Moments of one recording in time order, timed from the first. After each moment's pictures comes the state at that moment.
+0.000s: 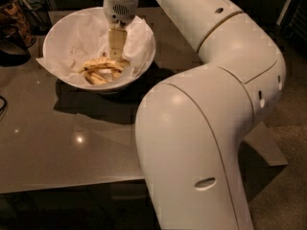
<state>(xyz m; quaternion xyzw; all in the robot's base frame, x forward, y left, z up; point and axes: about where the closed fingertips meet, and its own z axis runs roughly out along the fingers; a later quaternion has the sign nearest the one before) 0.670 0.091 0.918 -0.73 0.67 0.07 0.12</state>
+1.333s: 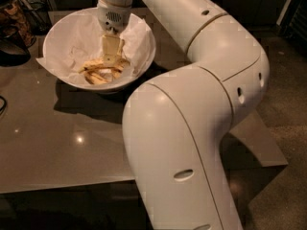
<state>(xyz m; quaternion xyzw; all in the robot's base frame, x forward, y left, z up) 0.668 0.111 0.897 -0.72 0.68 0.09 0.10</state>
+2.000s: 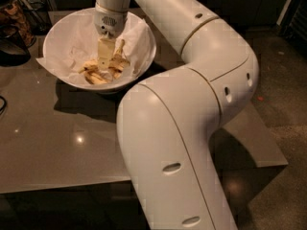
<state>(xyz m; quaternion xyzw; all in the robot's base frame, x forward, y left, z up) 0.667 0.127 0.883 -0.71 0.69 0.13 0.09</state>
